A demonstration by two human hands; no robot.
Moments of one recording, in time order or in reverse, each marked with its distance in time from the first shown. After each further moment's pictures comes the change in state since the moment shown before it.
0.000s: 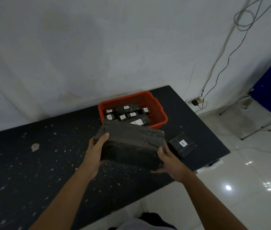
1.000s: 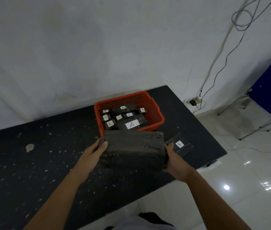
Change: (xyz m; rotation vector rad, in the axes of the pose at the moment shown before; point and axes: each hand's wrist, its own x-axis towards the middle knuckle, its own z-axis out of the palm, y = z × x) left_hand -0.001 -0.007 -0.006 0.535 -0.133 0.109; right_hand 0.003 -0.001 -0.035 0.057 0.057 0.075
